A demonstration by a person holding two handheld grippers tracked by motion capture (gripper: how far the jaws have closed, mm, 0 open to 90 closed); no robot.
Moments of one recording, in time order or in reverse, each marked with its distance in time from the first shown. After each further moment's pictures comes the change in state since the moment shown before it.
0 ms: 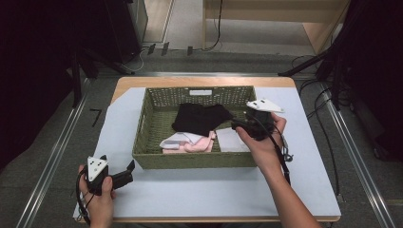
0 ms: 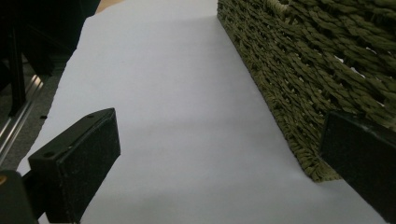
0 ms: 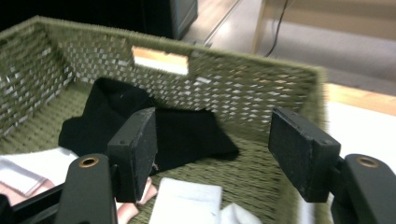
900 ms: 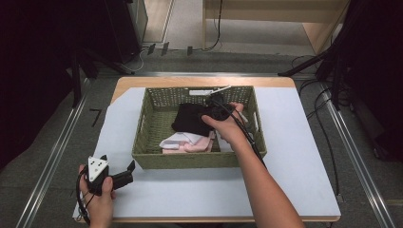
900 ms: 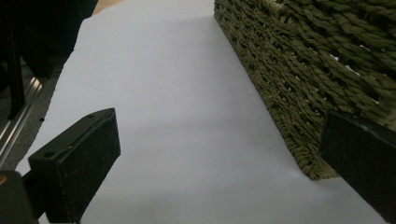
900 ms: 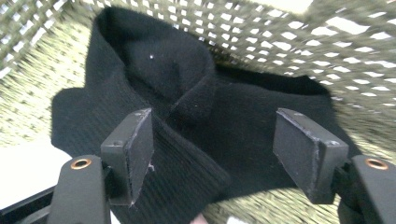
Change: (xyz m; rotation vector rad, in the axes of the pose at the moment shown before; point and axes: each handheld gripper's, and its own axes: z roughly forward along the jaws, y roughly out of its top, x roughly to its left) left arm 0.000 0.000 -0.001 -0.004 -0.011 0.012; right arm 0.046 0.010 0.133 0.410 0.137 -0.021
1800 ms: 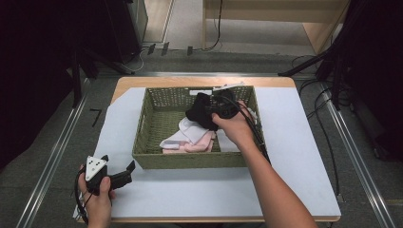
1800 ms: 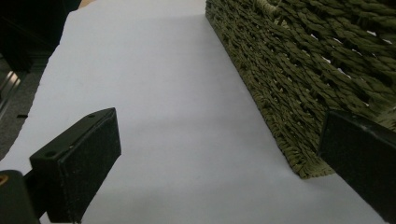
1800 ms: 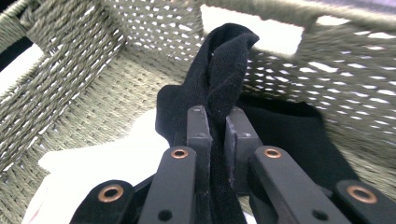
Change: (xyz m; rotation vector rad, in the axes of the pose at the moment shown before) left arm 0.006 0.000 0.001 0.011 -0.056 -0.033; right arm -0.011 0.001 -0.044 -0.127 0.124 0.003
